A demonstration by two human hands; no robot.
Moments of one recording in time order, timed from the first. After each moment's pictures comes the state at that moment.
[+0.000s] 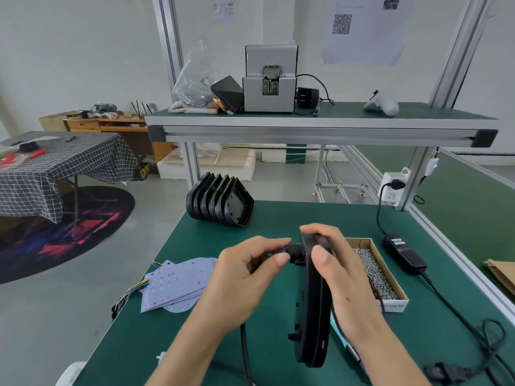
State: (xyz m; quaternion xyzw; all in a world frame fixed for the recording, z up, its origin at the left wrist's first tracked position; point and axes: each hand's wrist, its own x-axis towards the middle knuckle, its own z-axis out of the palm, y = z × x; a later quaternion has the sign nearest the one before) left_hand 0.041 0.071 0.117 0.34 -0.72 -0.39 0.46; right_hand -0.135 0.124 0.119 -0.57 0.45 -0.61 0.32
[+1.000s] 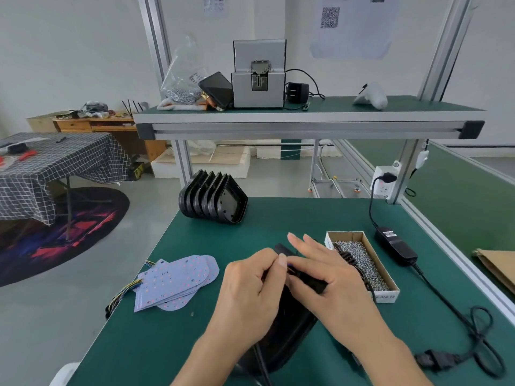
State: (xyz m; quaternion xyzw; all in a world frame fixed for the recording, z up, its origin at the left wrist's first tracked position) left_hand 0.018 0.099 0.110 0.38 -0.76 -0.24 0.47; right_hand -0.150 0.131 0.100 -0.69 0.56 -0.44 0.14
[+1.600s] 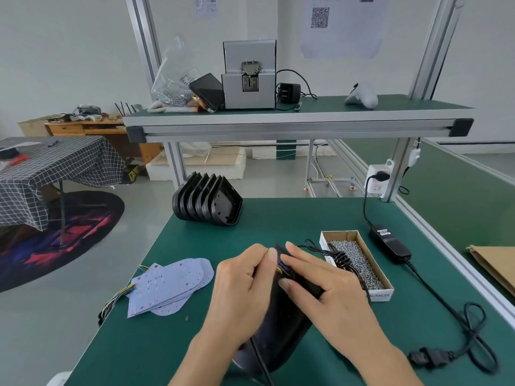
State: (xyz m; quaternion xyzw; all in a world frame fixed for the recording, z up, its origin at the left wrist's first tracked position) left_hand 0.013 0.088 0.106 0.38 -0.74 -0.23 0.50; right_hand -0.158 0.135 0.085 -0.68 0.53 -0.49 0.11
